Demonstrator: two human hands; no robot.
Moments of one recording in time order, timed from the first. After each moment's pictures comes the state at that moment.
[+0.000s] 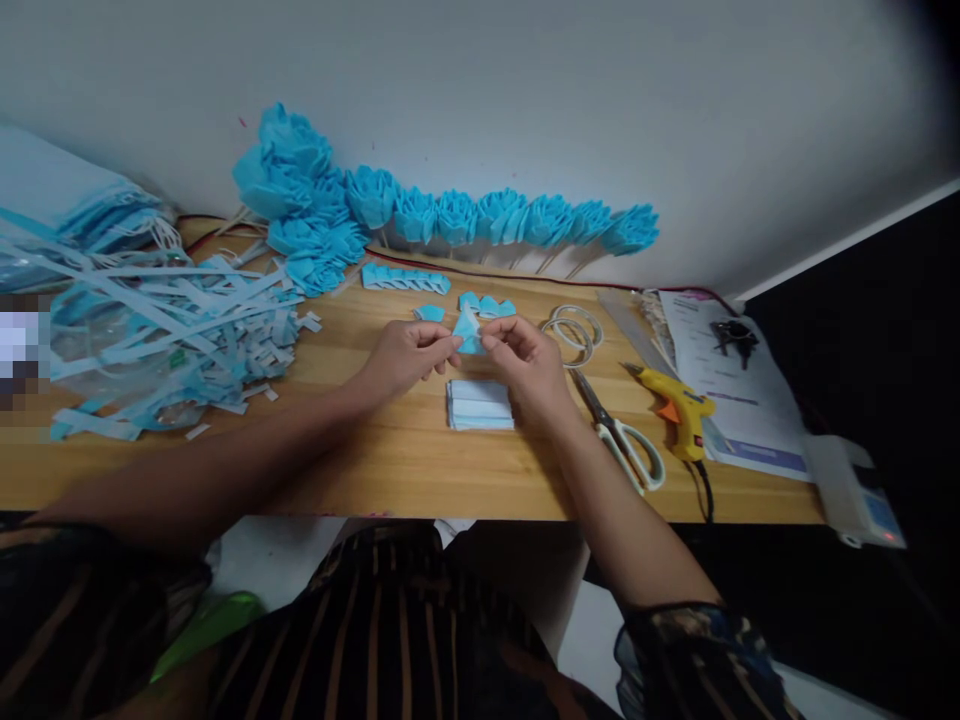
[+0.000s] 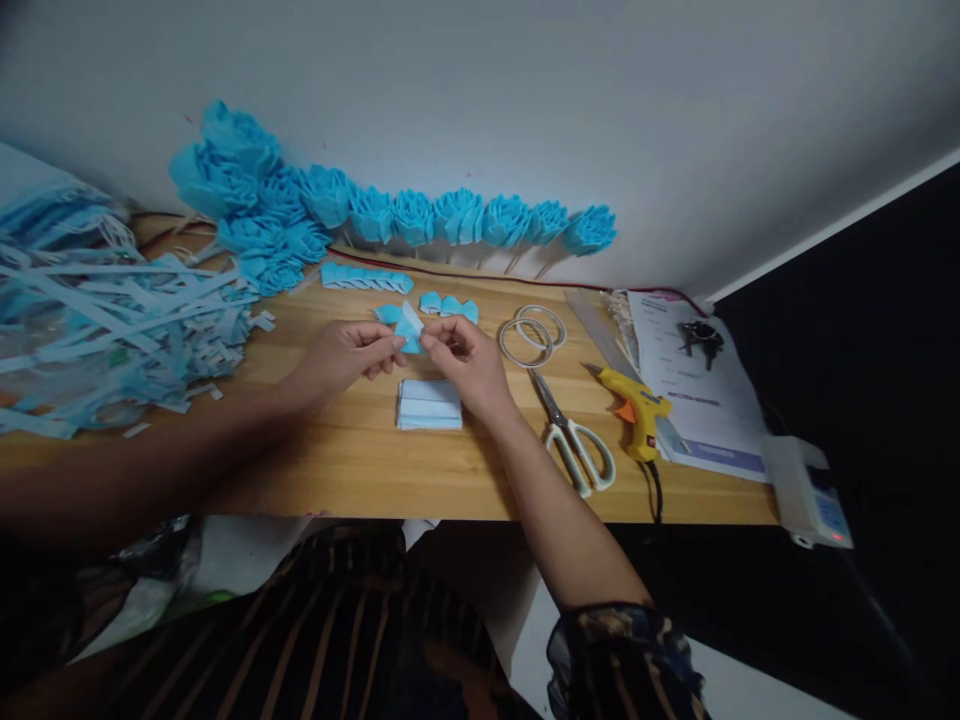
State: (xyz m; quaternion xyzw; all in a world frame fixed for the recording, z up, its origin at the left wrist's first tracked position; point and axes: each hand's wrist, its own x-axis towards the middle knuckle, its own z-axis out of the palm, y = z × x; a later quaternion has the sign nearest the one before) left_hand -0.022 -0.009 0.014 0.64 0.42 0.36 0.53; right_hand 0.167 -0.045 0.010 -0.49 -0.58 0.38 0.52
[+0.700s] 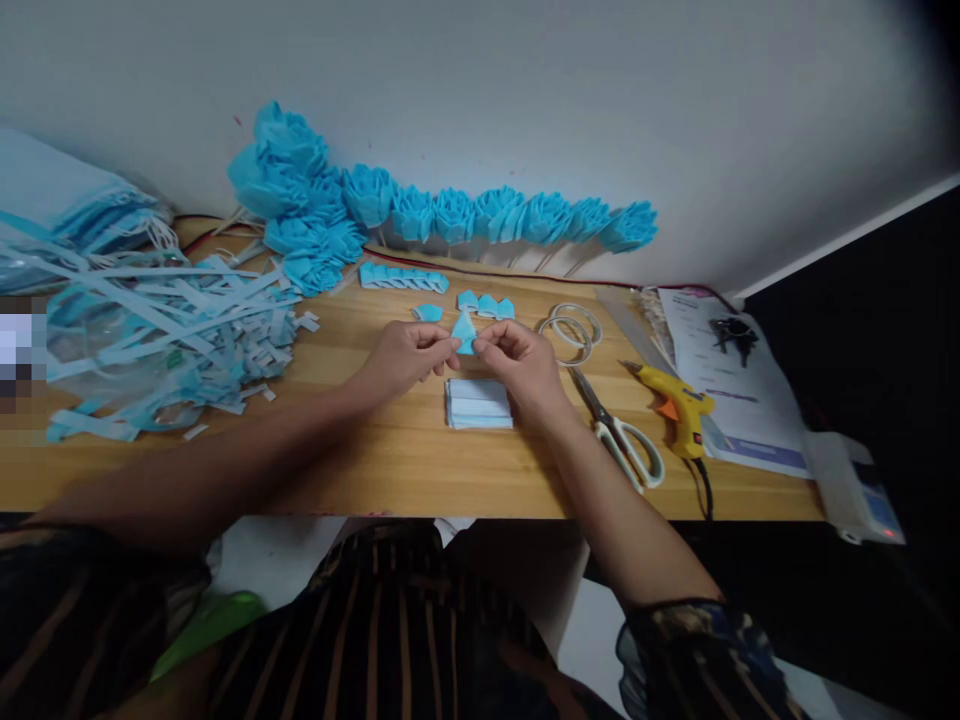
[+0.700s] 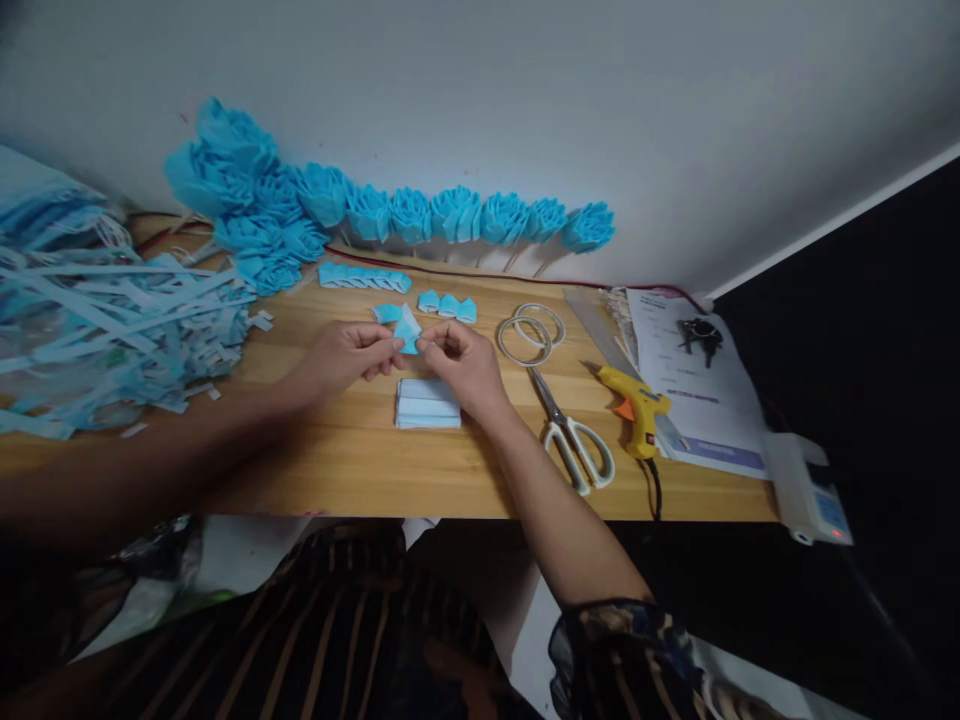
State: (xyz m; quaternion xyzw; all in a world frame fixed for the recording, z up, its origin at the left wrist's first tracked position) left_hand -0.021 -0.009 0.014 0.64 0.42 0.34 0.54; right_hand 0.165 -0.041 0.001 -0.51 -0.55 0.42 0.51
